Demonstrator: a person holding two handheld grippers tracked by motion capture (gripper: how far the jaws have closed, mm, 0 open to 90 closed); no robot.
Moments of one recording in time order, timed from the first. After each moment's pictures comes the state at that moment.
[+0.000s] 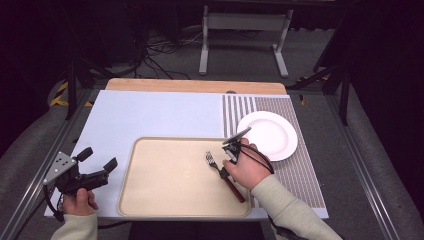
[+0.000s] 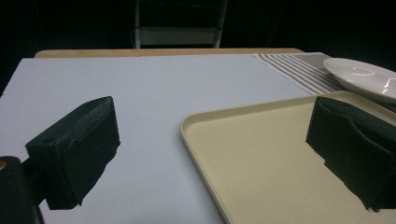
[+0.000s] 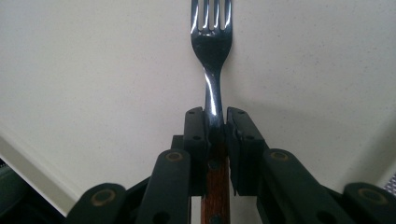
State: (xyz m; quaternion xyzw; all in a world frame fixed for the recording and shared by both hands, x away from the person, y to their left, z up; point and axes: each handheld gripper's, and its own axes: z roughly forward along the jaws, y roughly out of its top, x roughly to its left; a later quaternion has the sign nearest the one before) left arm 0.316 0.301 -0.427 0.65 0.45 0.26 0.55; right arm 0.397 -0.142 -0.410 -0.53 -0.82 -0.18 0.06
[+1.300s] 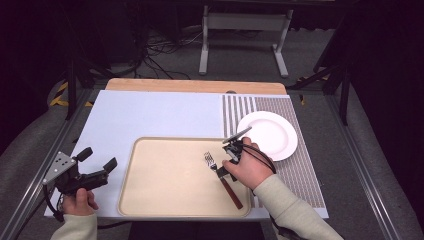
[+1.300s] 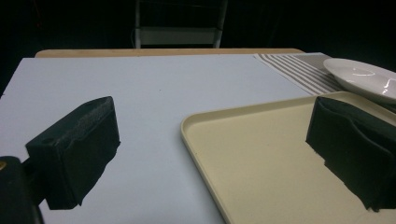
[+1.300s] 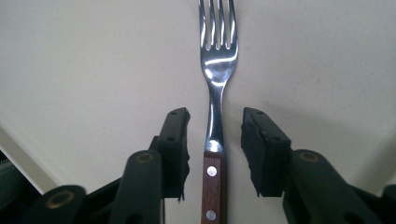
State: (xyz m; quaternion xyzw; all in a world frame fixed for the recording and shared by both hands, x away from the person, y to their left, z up) left arm 0.316 0.301 -0.427 0.65 0.46 0.26 0.55; right arm 0.398 -0.144 -0.407 -0.50 -0.84 -0.21 0.05
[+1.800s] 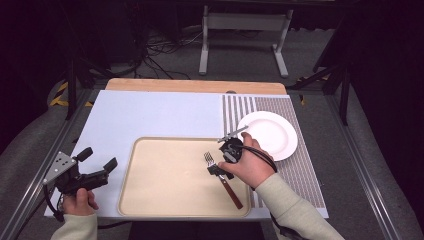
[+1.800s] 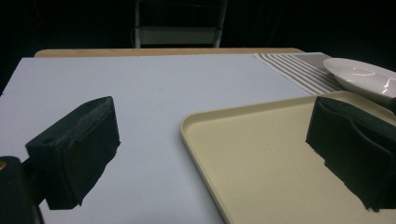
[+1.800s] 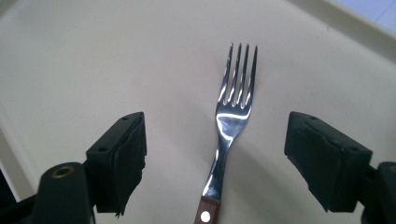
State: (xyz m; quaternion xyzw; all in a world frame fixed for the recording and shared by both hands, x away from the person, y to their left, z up) left arm 0.316 0.301 -0.427 0.65 0.45 0.26 0.55; right arm 0.398 -0.135 -0.400 -0.38 -0.88 -0.29 -0.03
